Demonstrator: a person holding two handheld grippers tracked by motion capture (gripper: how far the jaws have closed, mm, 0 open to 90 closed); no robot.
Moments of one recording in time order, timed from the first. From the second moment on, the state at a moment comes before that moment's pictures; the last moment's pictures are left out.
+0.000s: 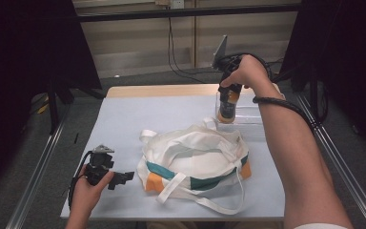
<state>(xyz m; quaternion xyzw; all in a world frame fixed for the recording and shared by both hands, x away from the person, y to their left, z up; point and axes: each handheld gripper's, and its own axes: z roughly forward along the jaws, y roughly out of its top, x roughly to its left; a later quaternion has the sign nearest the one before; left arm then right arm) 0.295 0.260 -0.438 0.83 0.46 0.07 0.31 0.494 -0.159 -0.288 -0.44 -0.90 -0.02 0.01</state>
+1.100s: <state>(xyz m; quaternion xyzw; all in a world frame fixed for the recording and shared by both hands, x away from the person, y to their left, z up) 0.293 0.263 -0.440 0.83 0.46 0.06 0.30 0.495 -0.157 -0.308 -0.42 -0.91 -0.02 0.00</state>
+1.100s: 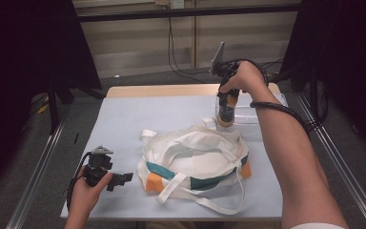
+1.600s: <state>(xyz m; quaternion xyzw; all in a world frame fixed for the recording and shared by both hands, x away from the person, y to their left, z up) 0.292 0.262 -0.439 0.83 0.46 0.06 0.31 0.493 -0.158 -0.314 -0.41 -0.91 -0.02 0.00</state>
